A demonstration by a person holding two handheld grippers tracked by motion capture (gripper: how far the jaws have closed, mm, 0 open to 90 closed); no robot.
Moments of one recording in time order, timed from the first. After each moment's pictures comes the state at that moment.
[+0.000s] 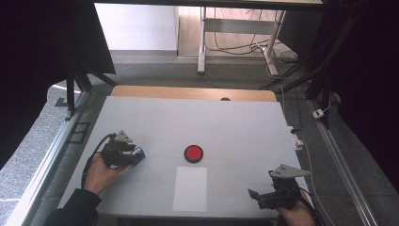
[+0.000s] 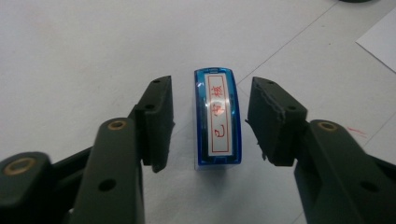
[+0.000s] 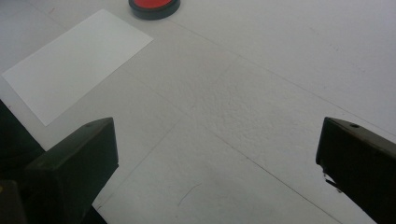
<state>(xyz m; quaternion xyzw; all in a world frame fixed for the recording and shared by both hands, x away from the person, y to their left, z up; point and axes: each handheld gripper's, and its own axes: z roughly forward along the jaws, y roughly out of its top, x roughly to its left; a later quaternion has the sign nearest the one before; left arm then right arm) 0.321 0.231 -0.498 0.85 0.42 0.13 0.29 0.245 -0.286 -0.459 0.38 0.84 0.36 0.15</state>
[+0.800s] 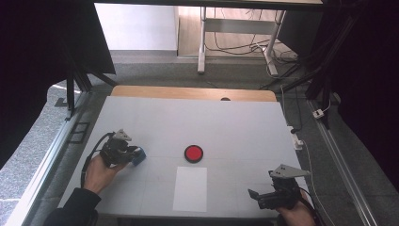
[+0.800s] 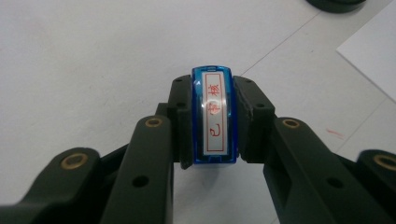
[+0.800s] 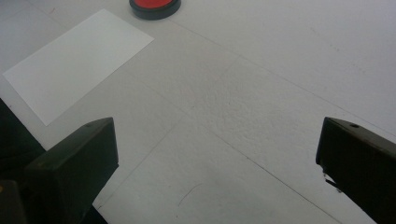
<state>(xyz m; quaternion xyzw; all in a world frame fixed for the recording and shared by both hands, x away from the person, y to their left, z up) 0.322 0.233 -0.490 0.85 0.42 0.11 0.31 0.245 -0.286 -0.459 0.38 0.84 0.36 0.15</state>
